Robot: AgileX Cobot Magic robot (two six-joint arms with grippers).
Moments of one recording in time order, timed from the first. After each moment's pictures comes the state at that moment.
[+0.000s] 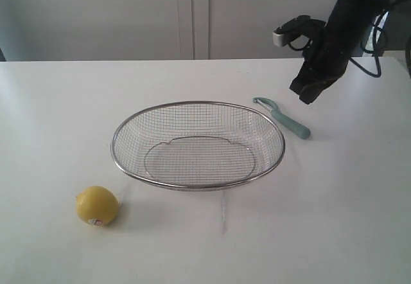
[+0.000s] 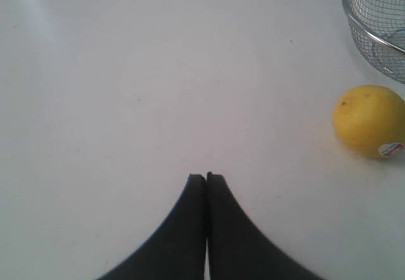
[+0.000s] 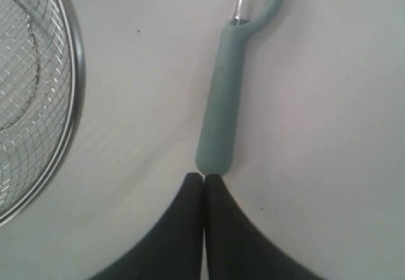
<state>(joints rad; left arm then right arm) -0.02 0.00 0.02 -0.16 0.47 0.14 0.12 2.18 -1.92 0.14 1.22 -0.71</state>
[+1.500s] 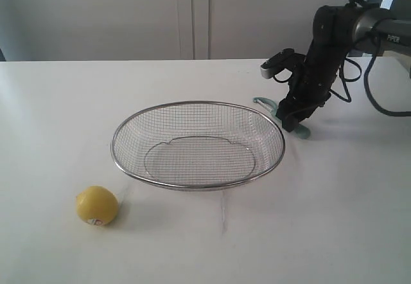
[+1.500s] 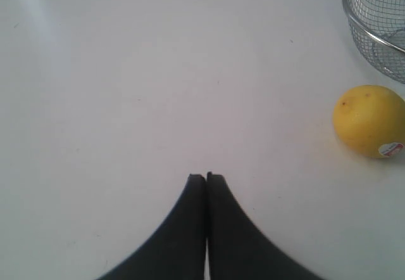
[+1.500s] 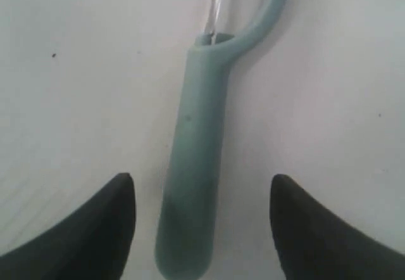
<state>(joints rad) -0.02 0.00 0.02 -0.16 0.47 0.14 0.16 2.34 -1.92 0.07 1.05 -0.63</state>
